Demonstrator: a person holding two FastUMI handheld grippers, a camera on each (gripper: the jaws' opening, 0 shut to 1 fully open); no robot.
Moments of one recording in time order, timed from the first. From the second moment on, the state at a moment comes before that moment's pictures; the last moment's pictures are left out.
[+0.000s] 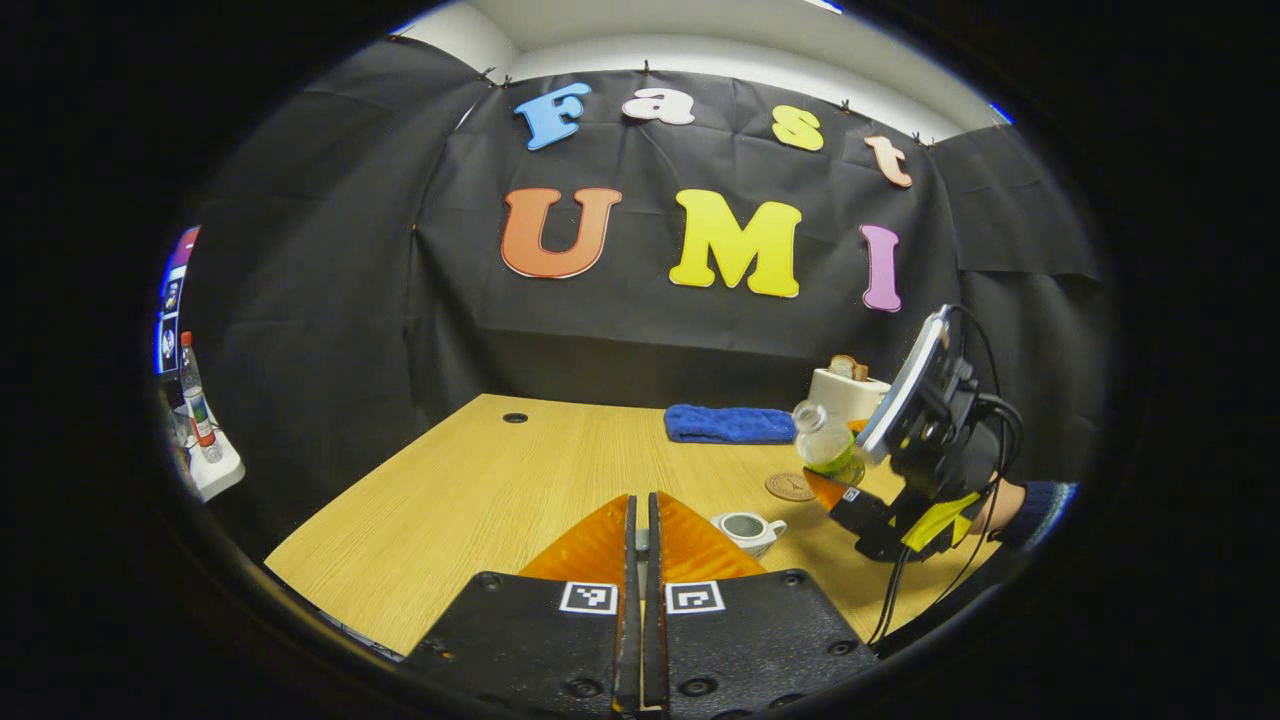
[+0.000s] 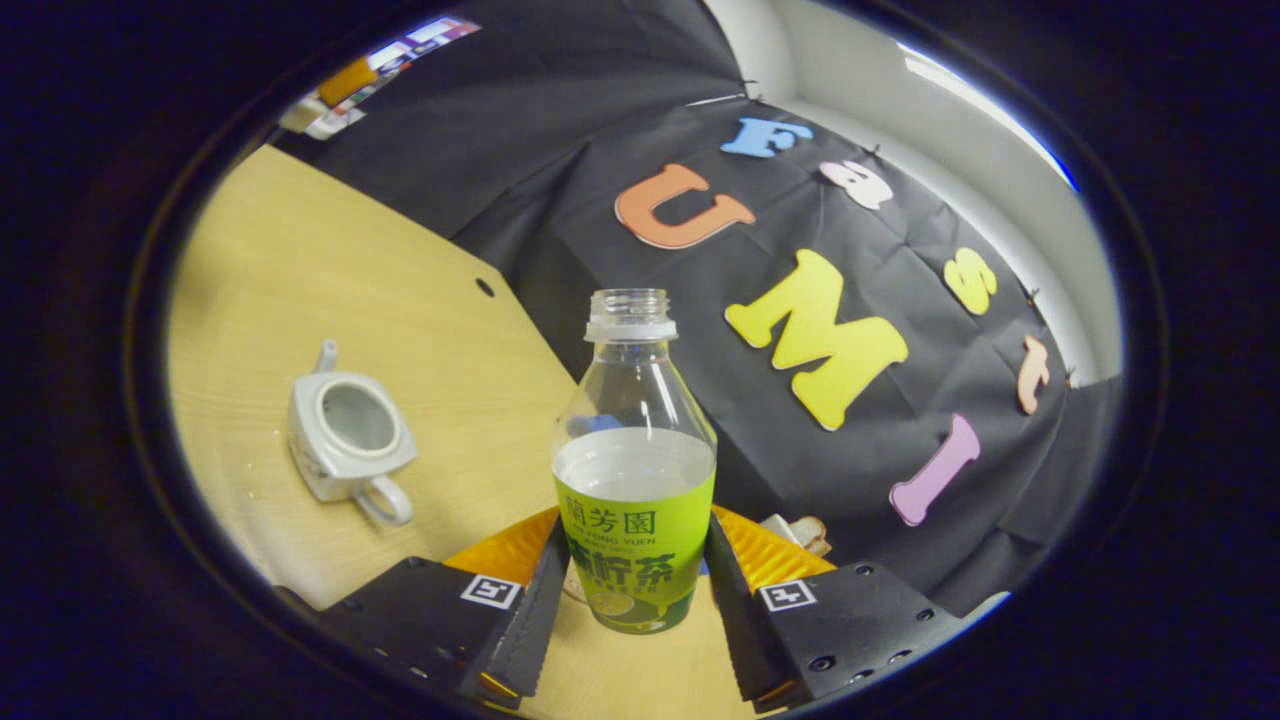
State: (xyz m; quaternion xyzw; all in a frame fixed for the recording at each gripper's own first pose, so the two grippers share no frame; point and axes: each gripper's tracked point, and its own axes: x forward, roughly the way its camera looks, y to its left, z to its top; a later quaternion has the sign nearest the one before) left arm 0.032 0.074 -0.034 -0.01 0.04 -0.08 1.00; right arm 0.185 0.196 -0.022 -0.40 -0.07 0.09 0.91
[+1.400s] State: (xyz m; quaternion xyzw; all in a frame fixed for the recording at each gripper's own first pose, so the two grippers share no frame) left arm 0.073 0.079 -0.061 0.00 0.04 0.02 1.00; right arm 0.296 0.174 -0.043 -0.02 0.07 0.12 0.99
